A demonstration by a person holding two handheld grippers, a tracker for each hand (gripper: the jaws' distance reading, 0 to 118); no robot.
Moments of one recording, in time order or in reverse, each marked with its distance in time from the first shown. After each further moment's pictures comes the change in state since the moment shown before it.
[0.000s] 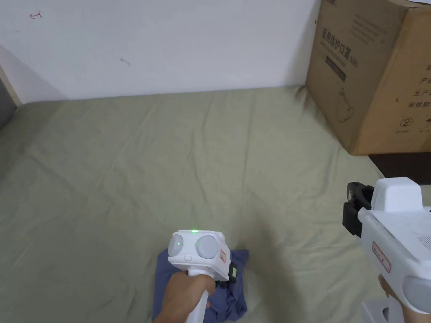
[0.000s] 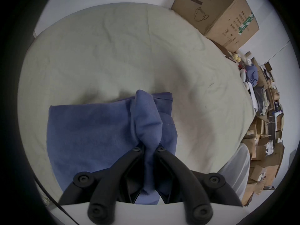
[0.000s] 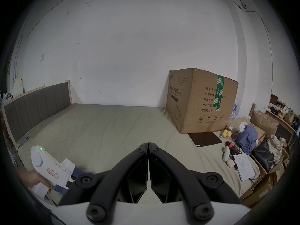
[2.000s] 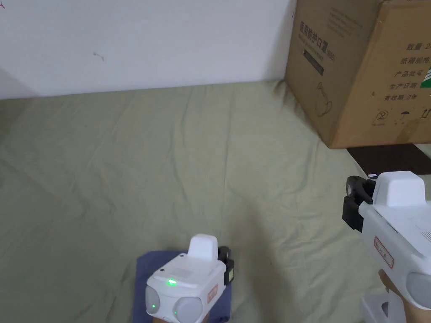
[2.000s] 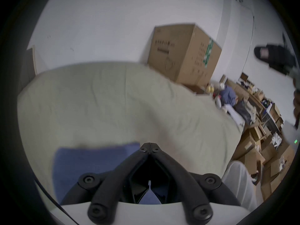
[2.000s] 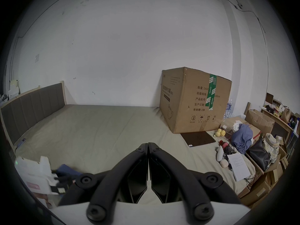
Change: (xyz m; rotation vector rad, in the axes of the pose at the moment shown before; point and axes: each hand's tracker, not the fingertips) left arm 0.029 -0.039 0.044 0.638 -0.121 -0.151; right arm 0.020 0.005 0.004 0.002 -0.043 -0.010
